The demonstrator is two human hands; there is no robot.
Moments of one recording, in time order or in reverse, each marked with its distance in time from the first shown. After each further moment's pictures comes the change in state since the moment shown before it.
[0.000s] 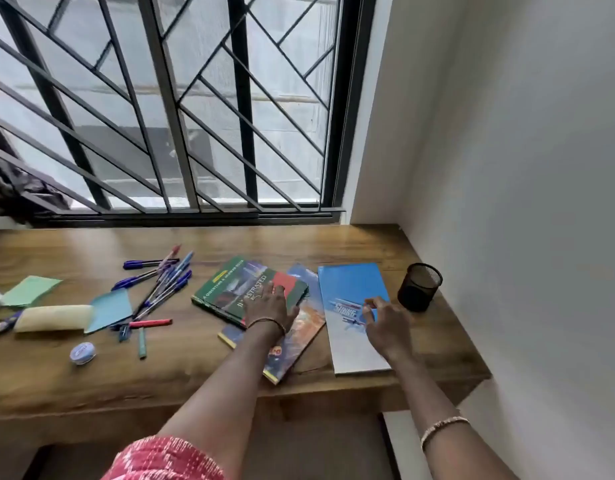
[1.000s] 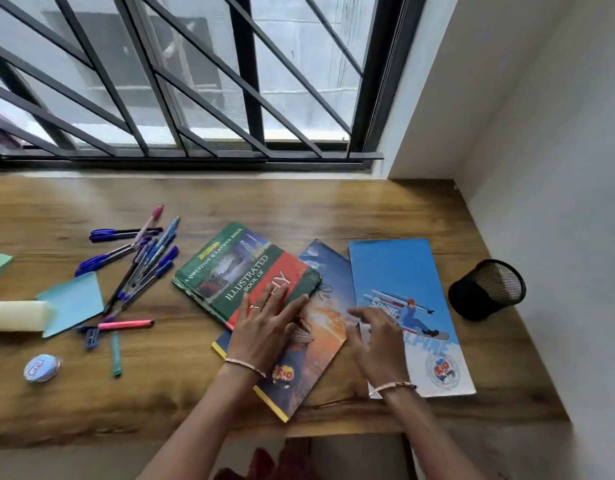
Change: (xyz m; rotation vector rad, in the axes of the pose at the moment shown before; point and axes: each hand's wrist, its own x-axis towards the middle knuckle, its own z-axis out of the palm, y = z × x) left_hand 0.057 -0.066 0.074 0.146 0.154 0.313; right_hand 0.035 -0.035 0.087 0.244 -0.119 -0.013
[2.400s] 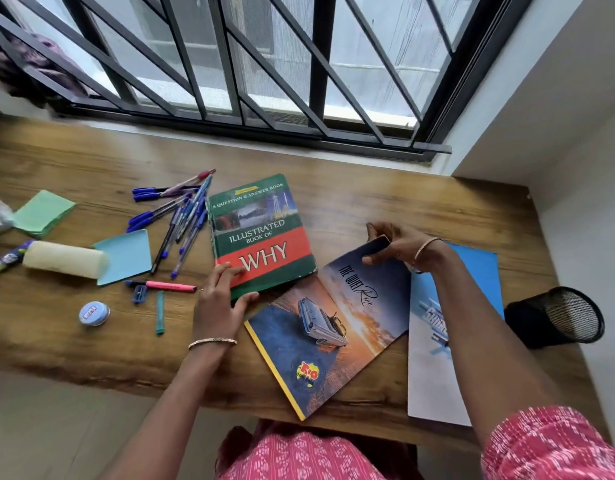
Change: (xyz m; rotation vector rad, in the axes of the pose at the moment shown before) left_hand -0.044 -0.096 -0.021 -0.447 0.260 -0.598; right_hand 0.196 -0.042 0.010 0.365 -1.022 0.036
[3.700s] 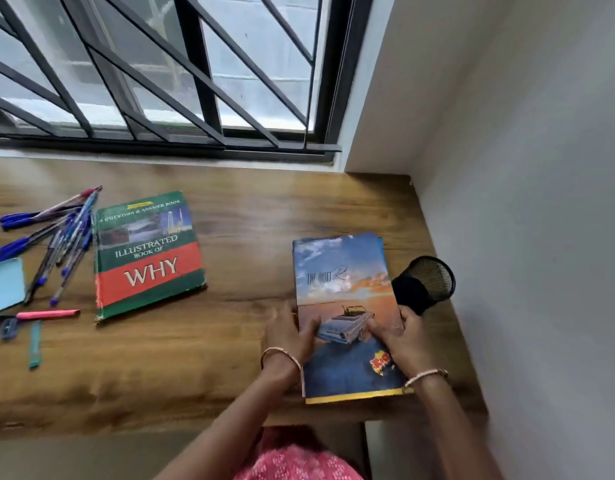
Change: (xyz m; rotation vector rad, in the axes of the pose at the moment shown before) left_hand -0.089 0.223 0.140 -0.208 -0.396 -0.185; right_hand -0.217 0.145 0.035 0.194 0.917 0.220
